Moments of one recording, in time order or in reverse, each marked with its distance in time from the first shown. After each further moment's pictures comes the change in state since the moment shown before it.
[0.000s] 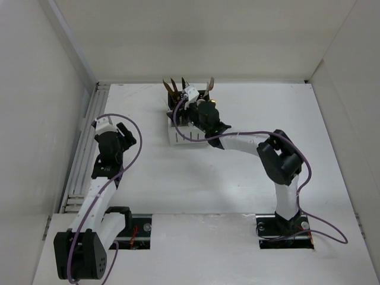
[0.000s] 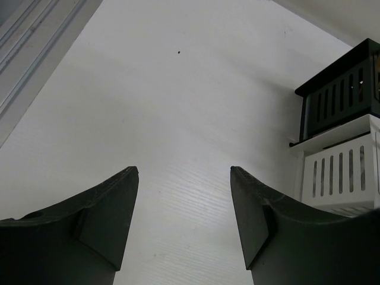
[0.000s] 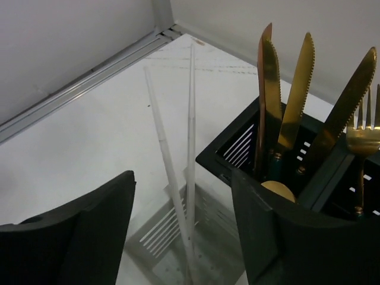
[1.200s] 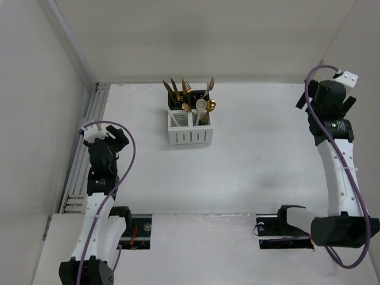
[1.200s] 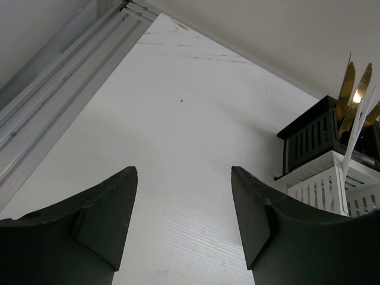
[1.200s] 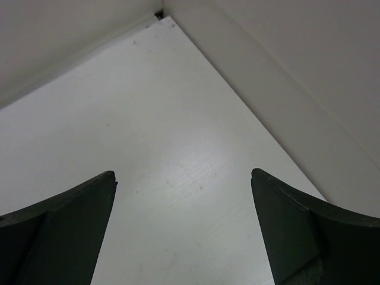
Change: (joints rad) left arm 0.060 -0.227 -0.044 0.013 0.003 0.009; right arm -0.812 -0.819 -0.009 -1.222 0.560 0.165
